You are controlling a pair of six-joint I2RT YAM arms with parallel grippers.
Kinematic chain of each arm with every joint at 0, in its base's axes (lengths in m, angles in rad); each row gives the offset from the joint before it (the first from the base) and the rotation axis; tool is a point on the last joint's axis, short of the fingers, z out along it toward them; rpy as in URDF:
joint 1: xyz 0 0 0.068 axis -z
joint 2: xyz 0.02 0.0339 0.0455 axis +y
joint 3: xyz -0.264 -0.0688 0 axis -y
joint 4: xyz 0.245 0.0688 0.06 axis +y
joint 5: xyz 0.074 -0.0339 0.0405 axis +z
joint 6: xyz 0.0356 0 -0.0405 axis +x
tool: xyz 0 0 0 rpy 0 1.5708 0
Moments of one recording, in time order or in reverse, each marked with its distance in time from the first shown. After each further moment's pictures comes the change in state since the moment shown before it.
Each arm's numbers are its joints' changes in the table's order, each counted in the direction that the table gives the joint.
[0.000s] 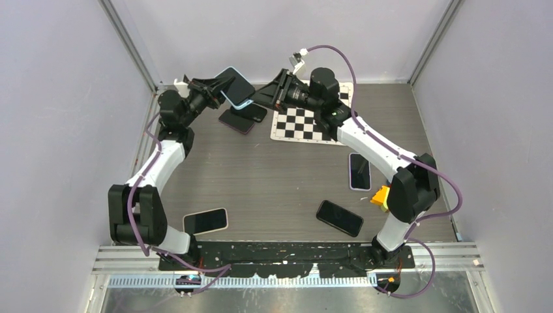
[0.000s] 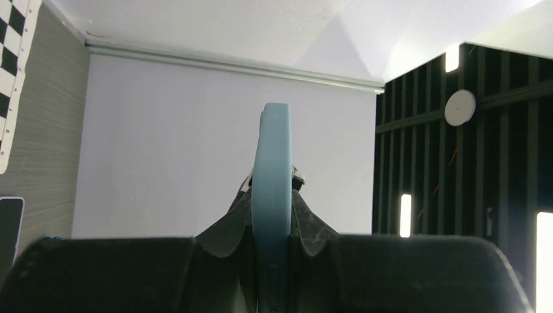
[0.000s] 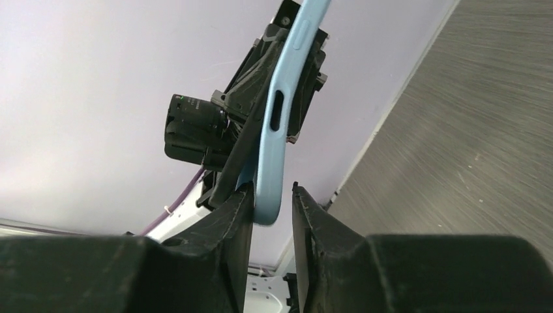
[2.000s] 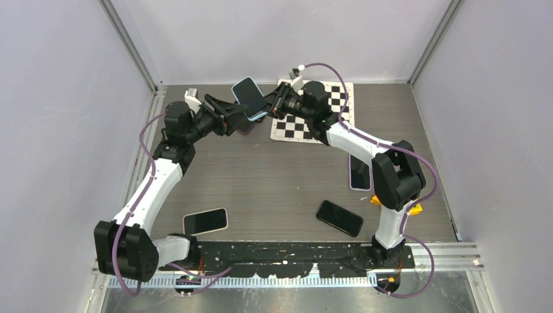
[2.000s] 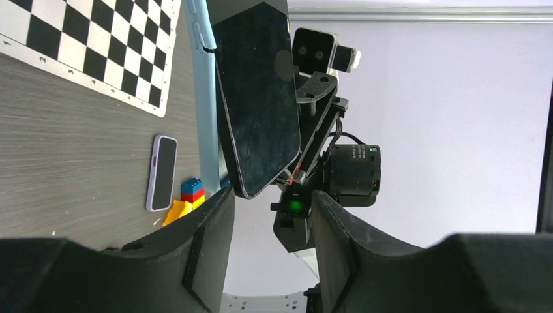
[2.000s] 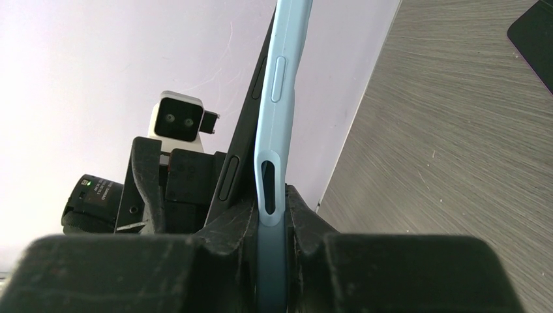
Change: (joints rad) left arm 0.106 -0.246 -0.045 0.518 0.023 0.518; right arm 0.016 0.147 -0.109 -0.226 -0.039 0.121
